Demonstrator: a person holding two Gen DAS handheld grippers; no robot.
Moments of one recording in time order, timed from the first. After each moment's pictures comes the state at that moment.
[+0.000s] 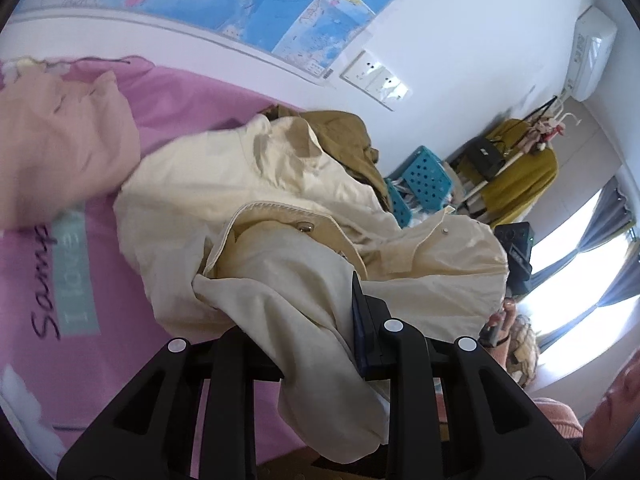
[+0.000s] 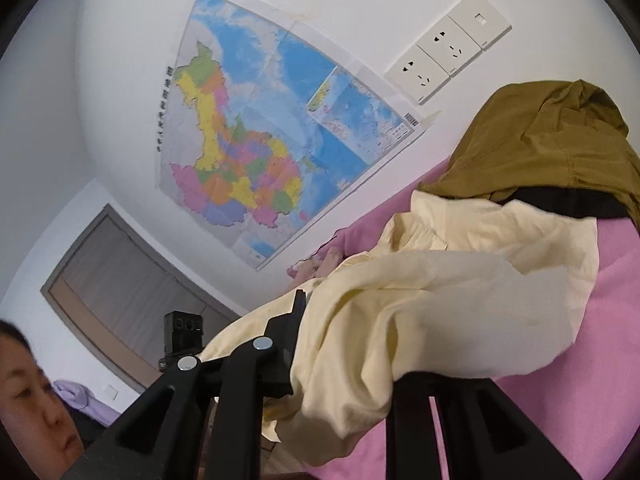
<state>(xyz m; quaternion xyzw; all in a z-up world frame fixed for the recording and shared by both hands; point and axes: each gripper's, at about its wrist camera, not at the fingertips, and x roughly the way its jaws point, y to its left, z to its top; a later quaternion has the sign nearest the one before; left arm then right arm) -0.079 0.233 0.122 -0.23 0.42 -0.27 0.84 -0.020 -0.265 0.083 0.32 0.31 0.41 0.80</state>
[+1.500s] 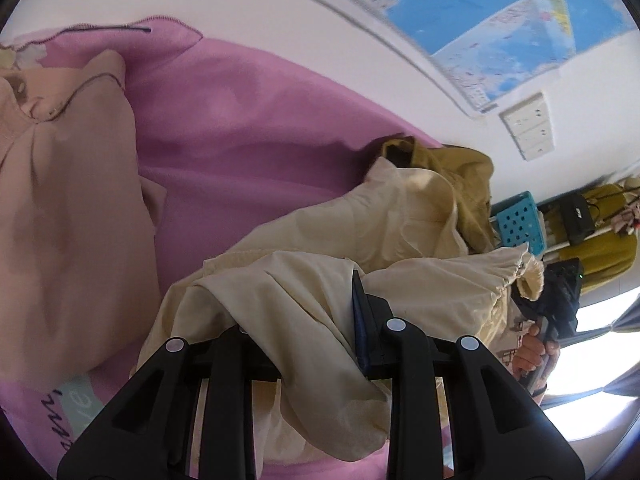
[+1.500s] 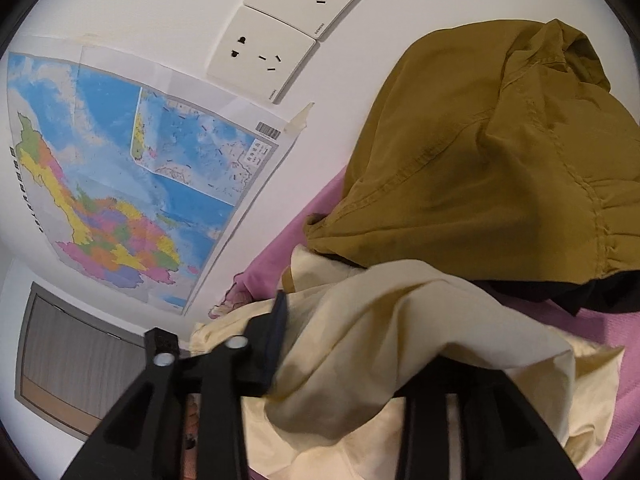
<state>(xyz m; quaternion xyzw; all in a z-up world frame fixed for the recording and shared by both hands) 0.147 0.259 0.047 -0.27 0.54 -0.14 0.78 0.185 -0.241 0.023 0.37 0.43 0.28 0.78</state>
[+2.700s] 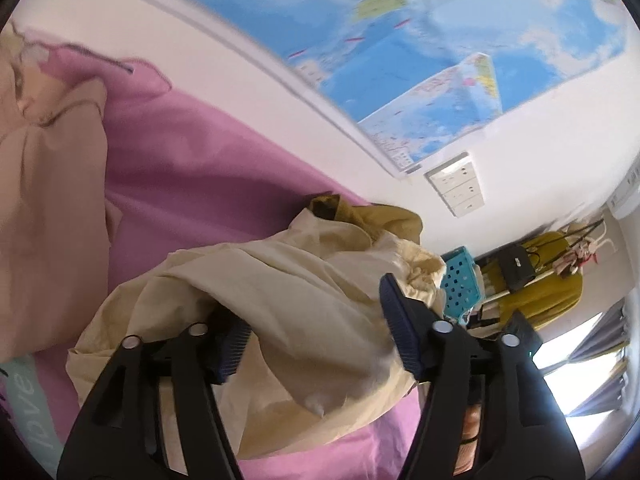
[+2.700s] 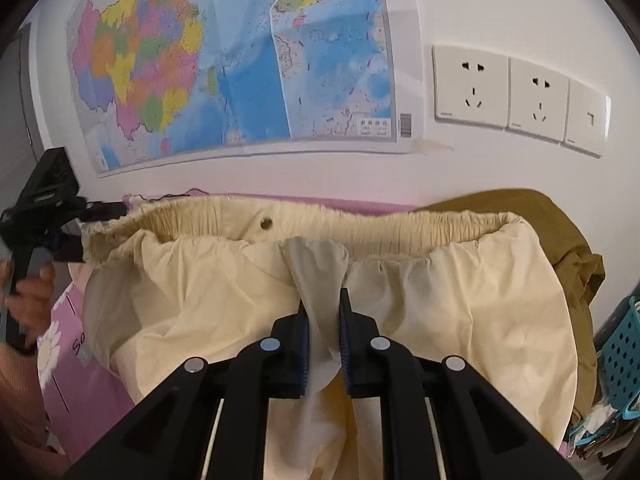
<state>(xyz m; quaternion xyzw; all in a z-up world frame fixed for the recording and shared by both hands) 0.105 0.262 0.089 -0.36 0.40 -0.18 0.82 0.126 -0.111 0.060 -0.03 0.33 0.26 0.91</state>
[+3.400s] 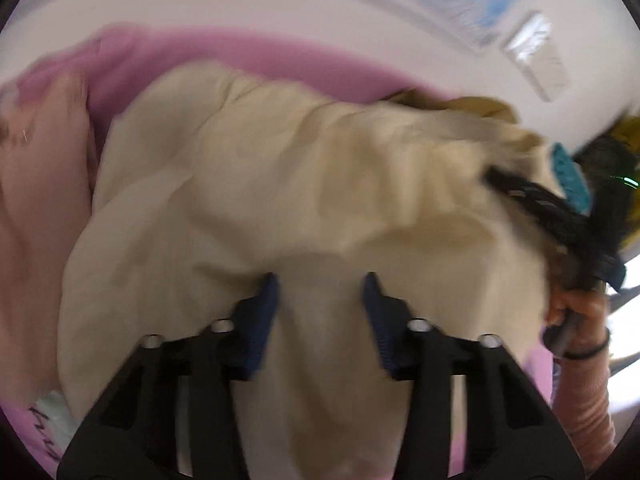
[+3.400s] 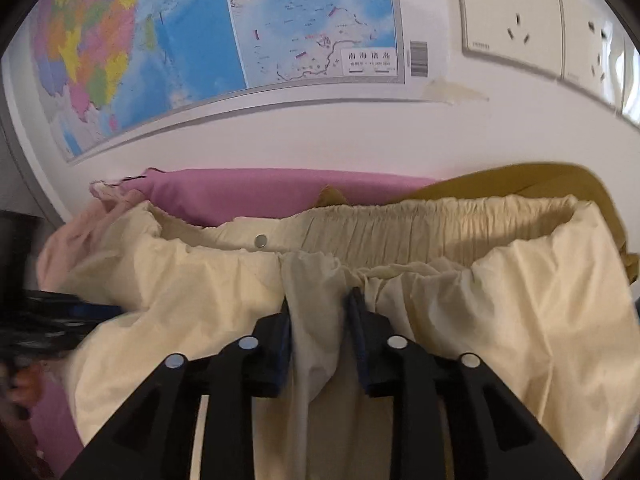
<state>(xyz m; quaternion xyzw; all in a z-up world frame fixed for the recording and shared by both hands) 0.152 0.205 0.003 -0.15 0.53 -0.11 0.83 0.205 -0.074 0.008 -0.03 0.39 0.25 0.89</state>
